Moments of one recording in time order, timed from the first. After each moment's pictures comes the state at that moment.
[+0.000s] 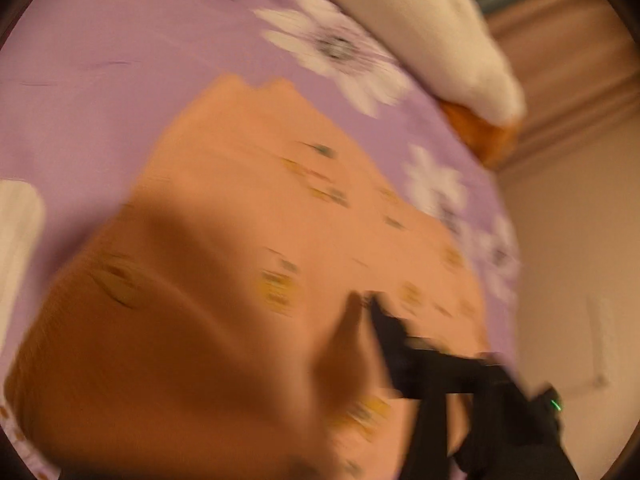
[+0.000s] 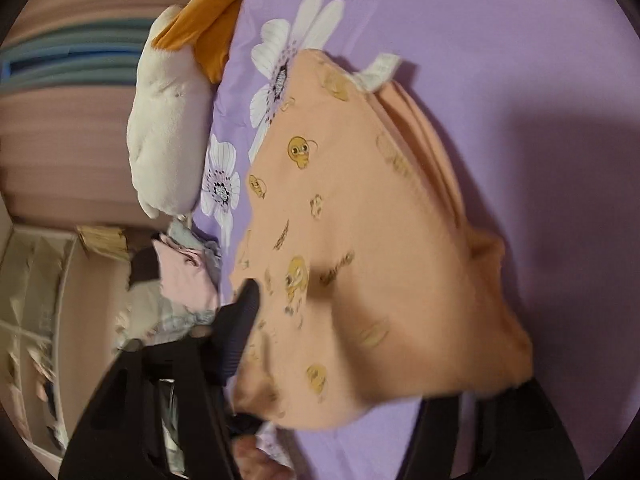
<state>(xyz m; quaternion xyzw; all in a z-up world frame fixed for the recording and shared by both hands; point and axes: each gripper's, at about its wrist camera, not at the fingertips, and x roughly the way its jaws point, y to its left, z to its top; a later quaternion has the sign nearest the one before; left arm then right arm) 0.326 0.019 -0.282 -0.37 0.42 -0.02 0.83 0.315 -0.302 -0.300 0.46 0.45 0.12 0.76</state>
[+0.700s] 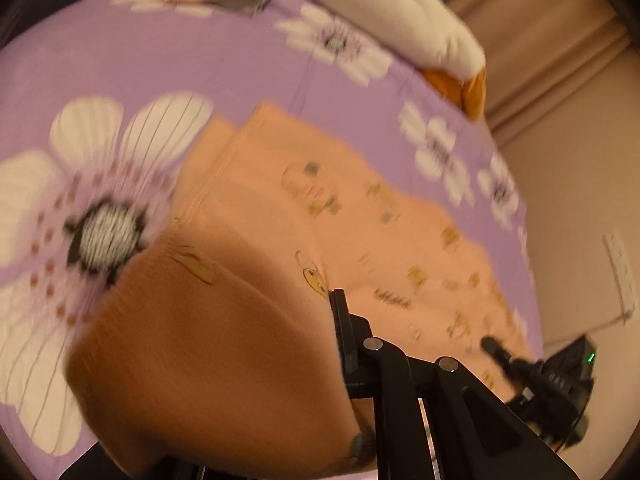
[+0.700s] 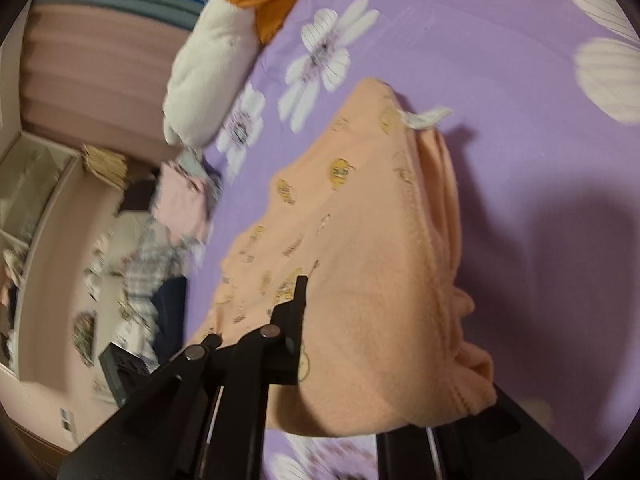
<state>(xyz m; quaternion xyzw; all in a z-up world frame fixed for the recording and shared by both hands) 0.175 0.012 -0.255 -0.29 0.45 -0.04 0.84 0.192 -0.322 -0.275 0.36 0.47 0.18 0.78</state>
